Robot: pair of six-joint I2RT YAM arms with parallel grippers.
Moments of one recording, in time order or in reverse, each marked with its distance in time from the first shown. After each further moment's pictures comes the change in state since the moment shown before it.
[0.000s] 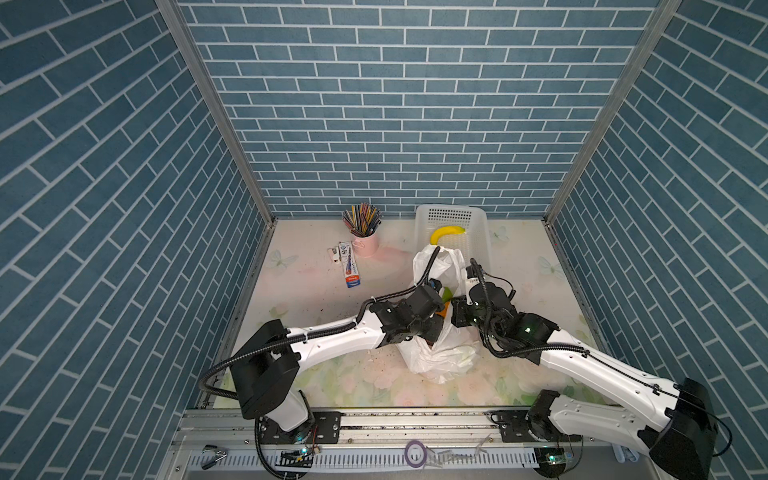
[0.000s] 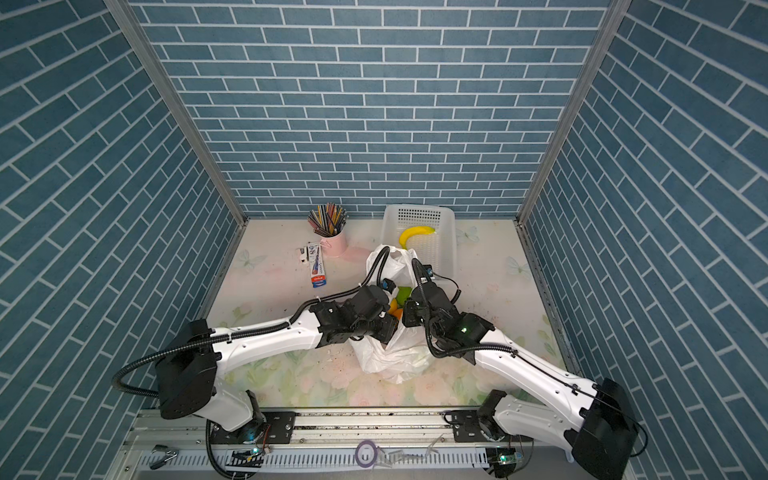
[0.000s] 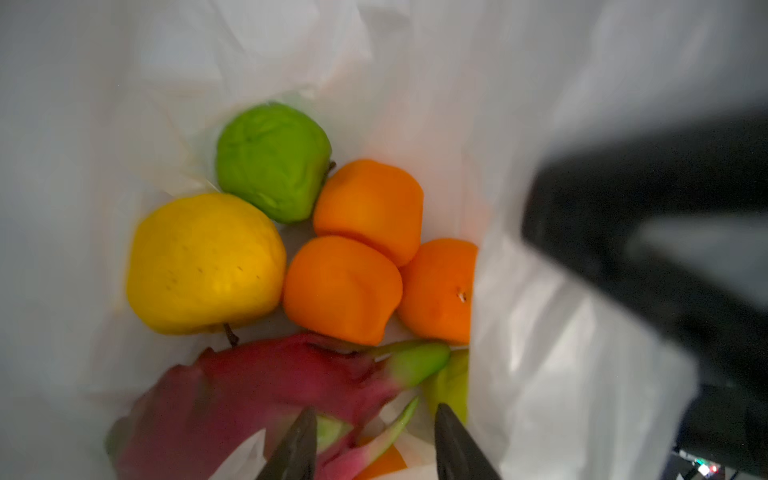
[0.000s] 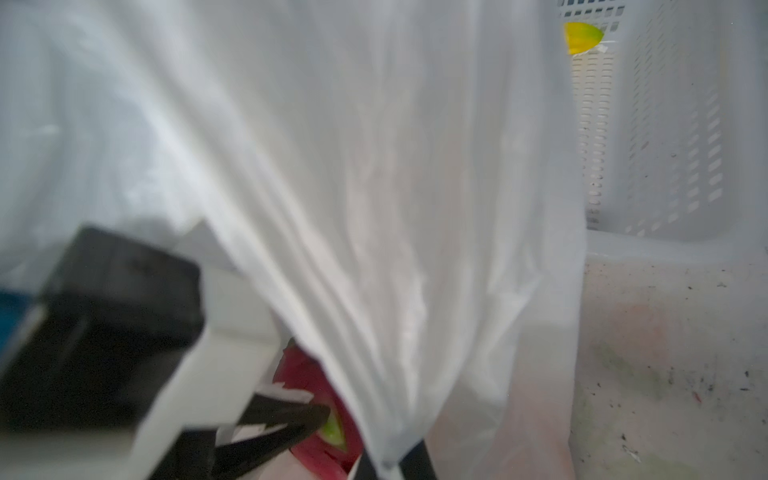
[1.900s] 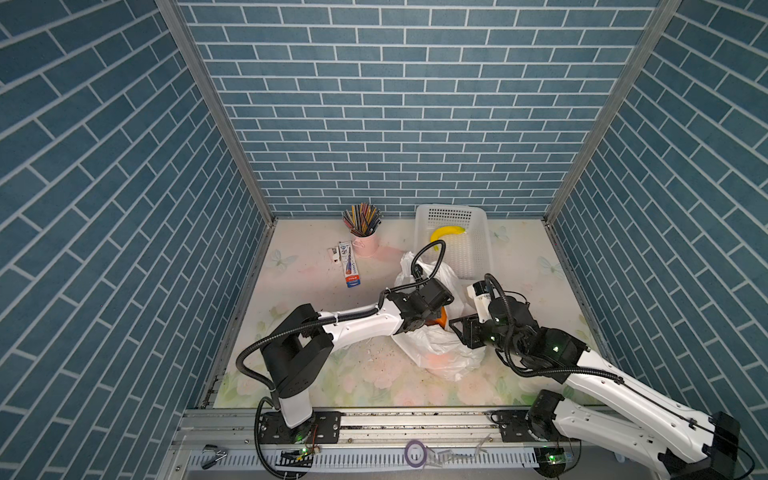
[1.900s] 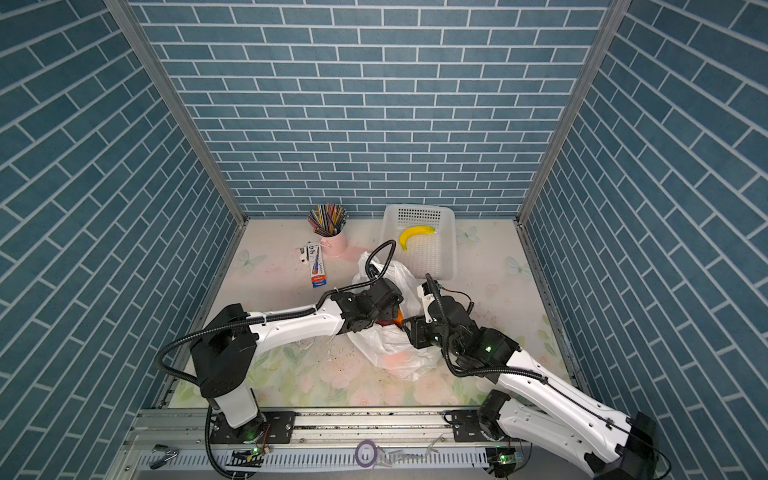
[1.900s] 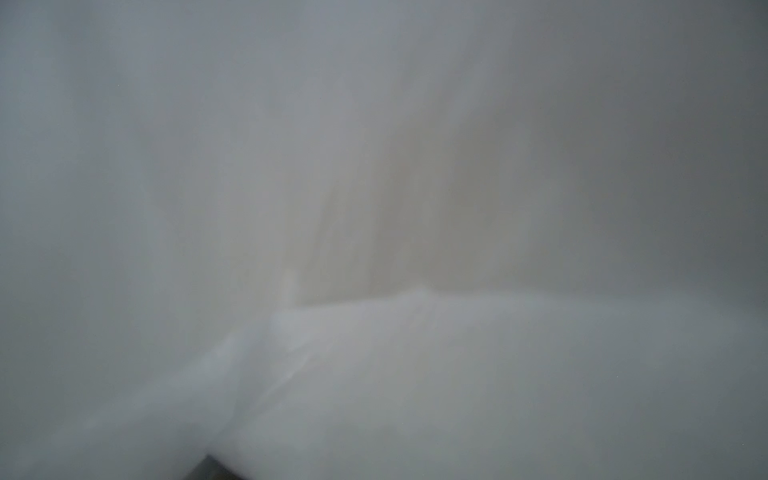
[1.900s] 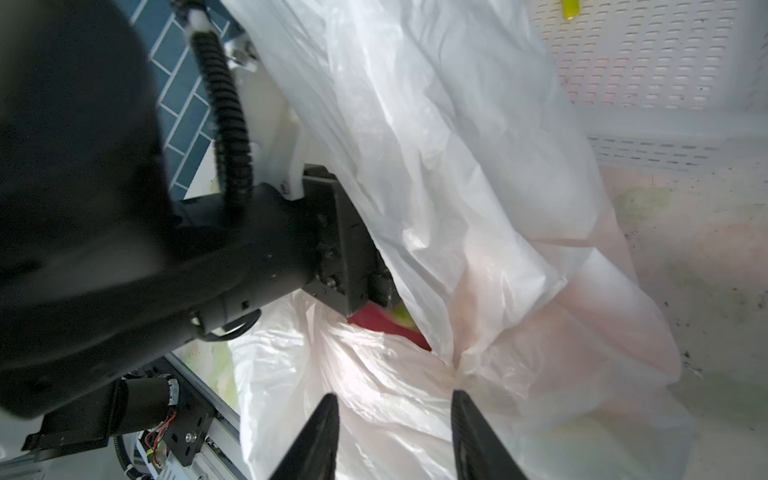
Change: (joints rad) left arm 0.072 0.226 0.188 -0.069 -0.415 -0.284; right arm 0.047 -0.219 -0.066 -0.164 -0.223 0.055
